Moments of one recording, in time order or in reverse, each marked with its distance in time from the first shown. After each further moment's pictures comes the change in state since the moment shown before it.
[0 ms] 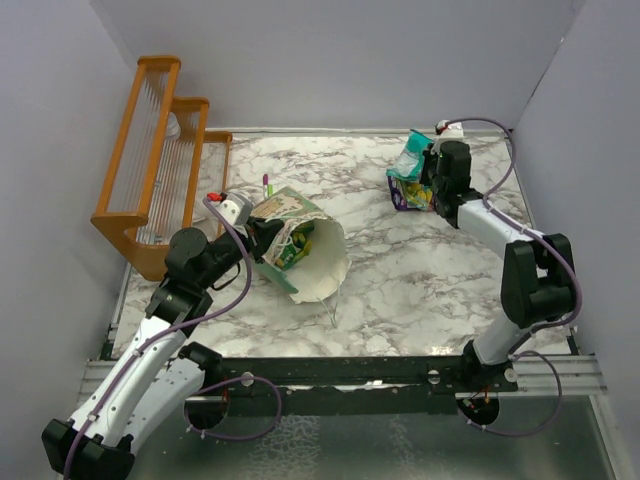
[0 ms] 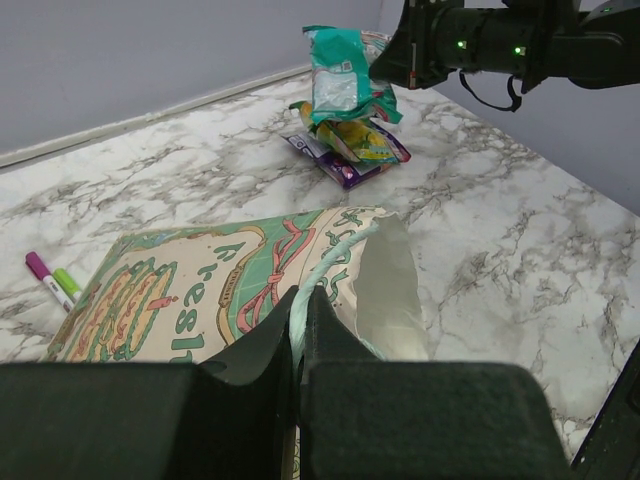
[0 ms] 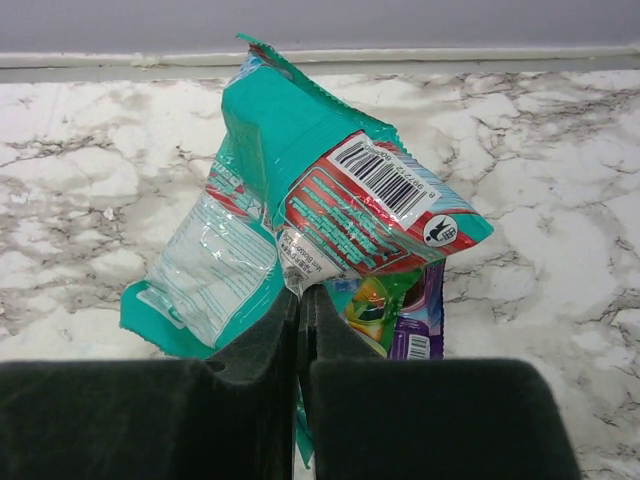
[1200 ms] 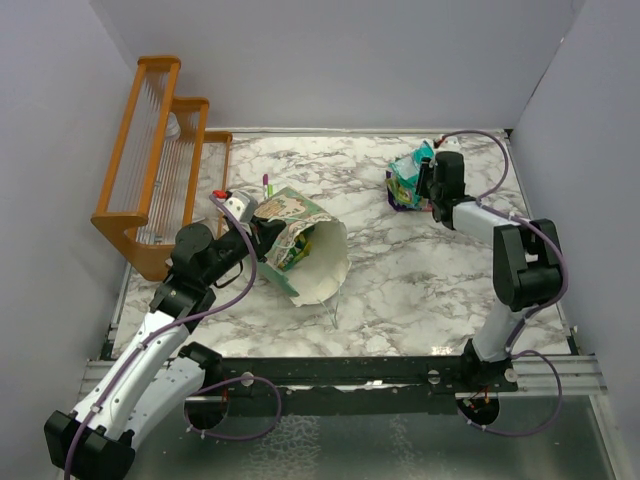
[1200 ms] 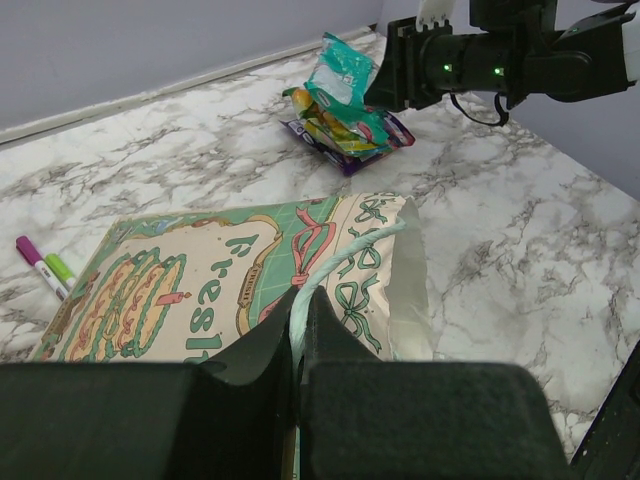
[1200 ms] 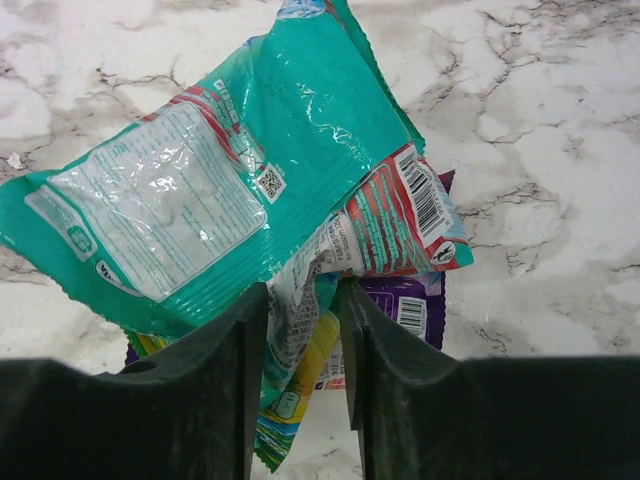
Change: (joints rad) left arm 0.000 0.042 0.000 0.000 0.001 0.000; right arm -0.034 0.145 -0.019 0.015 0.003 0.033
